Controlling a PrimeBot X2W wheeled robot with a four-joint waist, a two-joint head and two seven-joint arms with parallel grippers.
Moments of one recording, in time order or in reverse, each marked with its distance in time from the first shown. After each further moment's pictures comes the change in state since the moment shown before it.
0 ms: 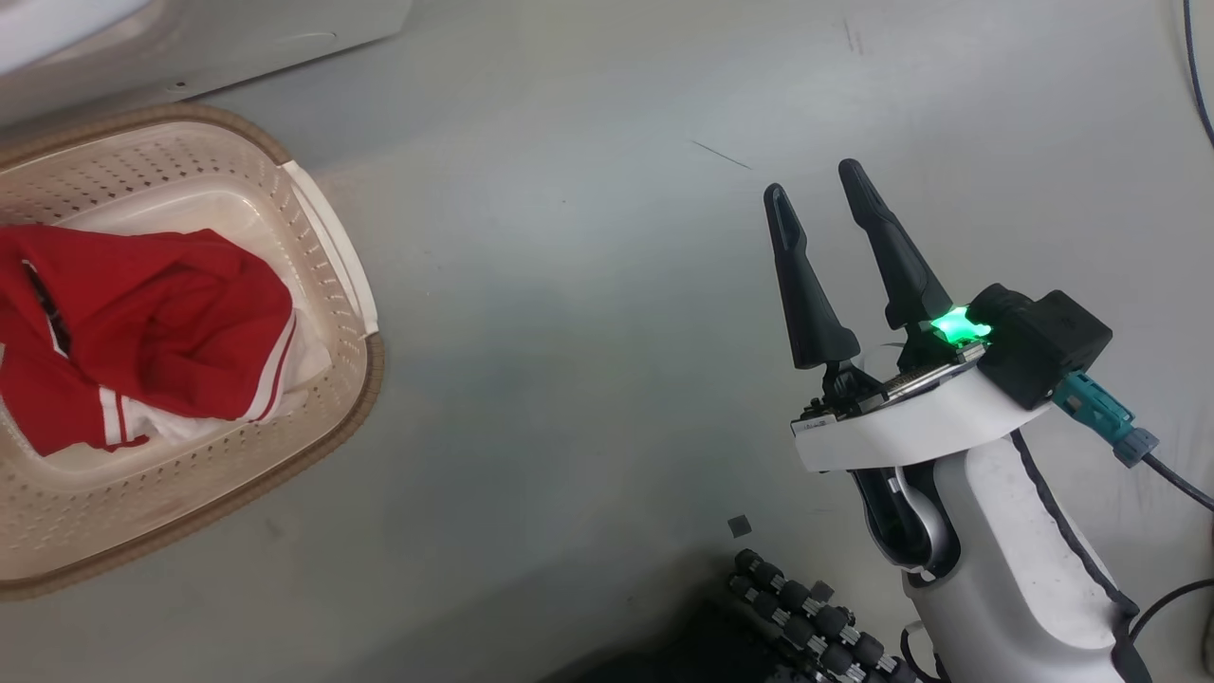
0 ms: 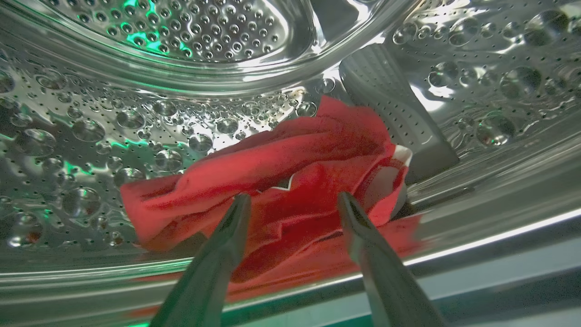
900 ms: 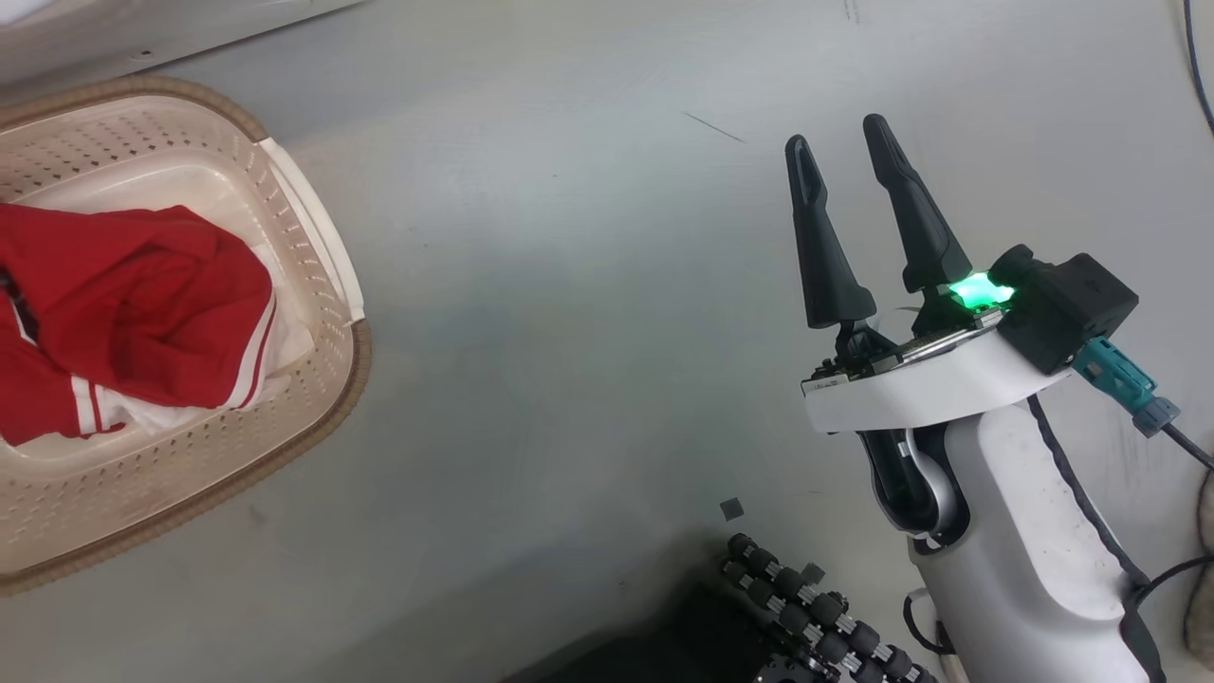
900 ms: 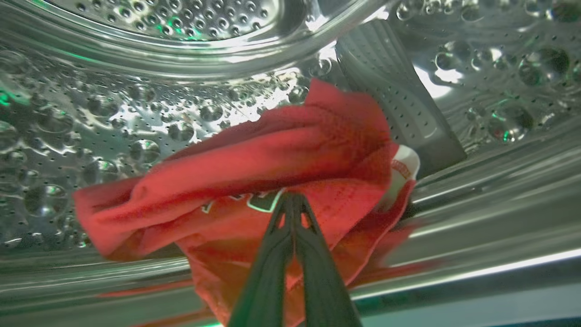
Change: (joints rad) left arm -0.061 -0.007 -0.016 -0.035 0.043 0.025 0.110; right arm -0.056 0.003 -0.015 0.012 0.018 -0.017 0.000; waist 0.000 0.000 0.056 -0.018
